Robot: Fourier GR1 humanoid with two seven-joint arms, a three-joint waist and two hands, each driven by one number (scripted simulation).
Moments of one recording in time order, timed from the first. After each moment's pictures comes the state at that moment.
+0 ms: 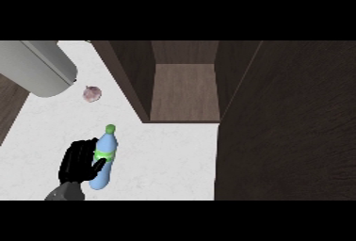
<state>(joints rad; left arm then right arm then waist) -0.23 0.11 0.37 -0.66 0.34 -0.58 -0.51 0.62 -0.04 0.25 -2.17 -0.21 0.23 -0.18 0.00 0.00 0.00</state>
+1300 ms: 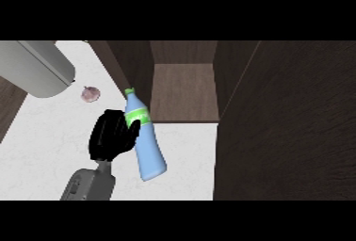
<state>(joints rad) -0.18 0.00 -0.10 -1.35 0.45 -0.02 -0.18 0.62 -0.06 0.33 -2.18 -0.20 0.19 -0.17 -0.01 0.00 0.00</state>
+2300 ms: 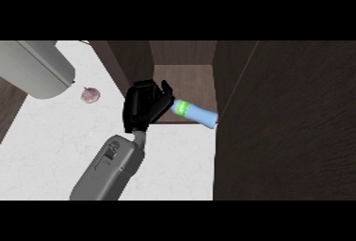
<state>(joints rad) -0.50 0.00 -0.28 -1.17 0.32 0.51 -0.20 0.55 -0.07 0.31 -2.13 -0.24 0.19 -0.16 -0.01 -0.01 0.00</state>
